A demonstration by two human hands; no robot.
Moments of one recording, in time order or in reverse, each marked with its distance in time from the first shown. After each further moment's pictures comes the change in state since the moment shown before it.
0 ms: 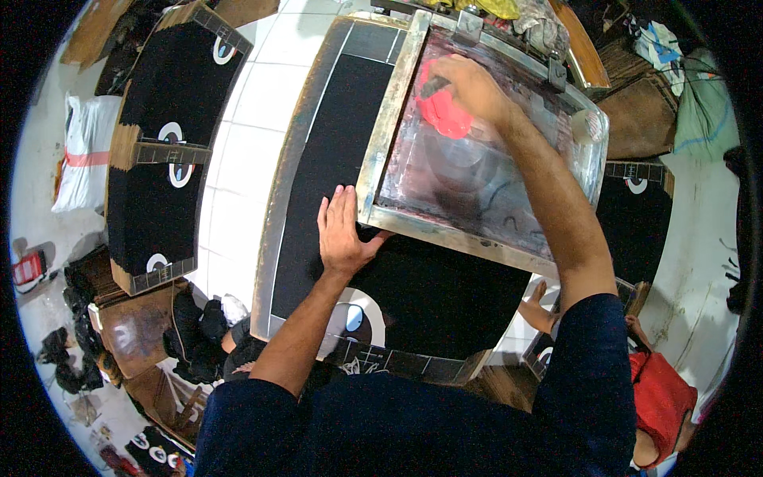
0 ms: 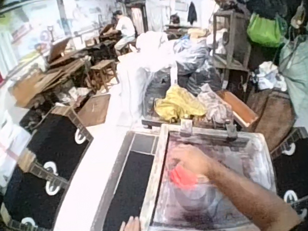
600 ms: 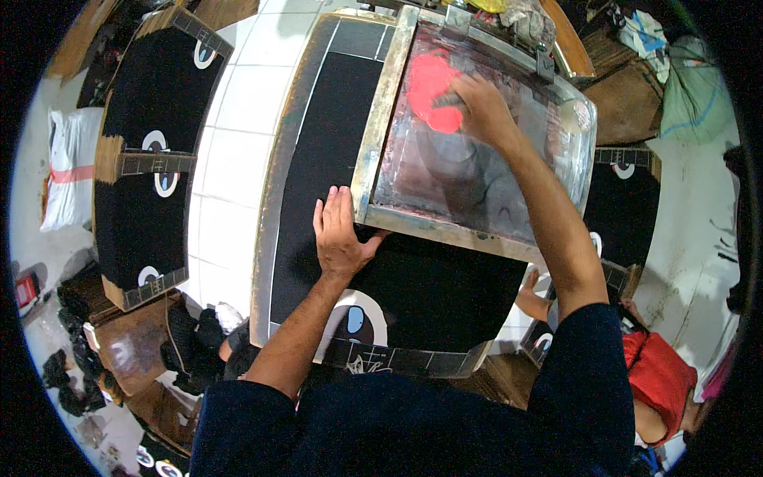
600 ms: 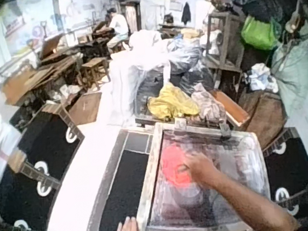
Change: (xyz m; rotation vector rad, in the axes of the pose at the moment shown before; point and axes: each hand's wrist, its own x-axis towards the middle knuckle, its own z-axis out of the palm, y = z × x) left_hand 0.002 0.001 -0.003 -0.013 -0.066 -0.025; right_hand -0.052 -0.027 0.001 -0.299 -0.104 0.324
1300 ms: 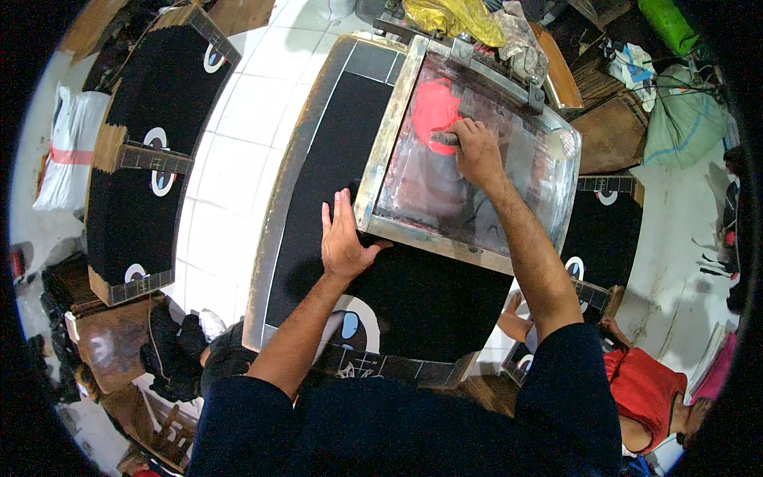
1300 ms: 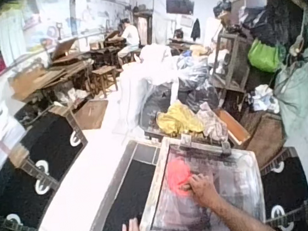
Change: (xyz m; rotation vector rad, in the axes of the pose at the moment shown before) left_hand 0.003 -0.001 0.000 -0.191 0.006 -0.036; right_hand -0.032 -0.042 -0.002 -0.052 0.056 0.167
